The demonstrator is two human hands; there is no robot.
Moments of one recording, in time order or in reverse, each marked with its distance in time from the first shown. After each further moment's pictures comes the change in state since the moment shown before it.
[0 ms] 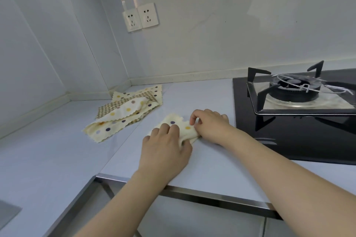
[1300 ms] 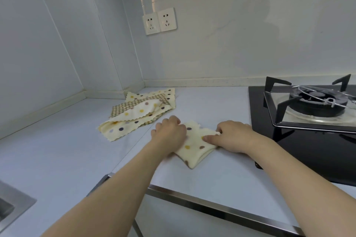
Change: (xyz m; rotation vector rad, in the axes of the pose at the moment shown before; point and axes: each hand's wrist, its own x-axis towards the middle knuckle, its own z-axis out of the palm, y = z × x) left_hand 0.064 -0.028 0.007 -0.327 -0.259 -0.366; right_hand -0.005 0.003 -0.019 -0.244 -0.152 0.054
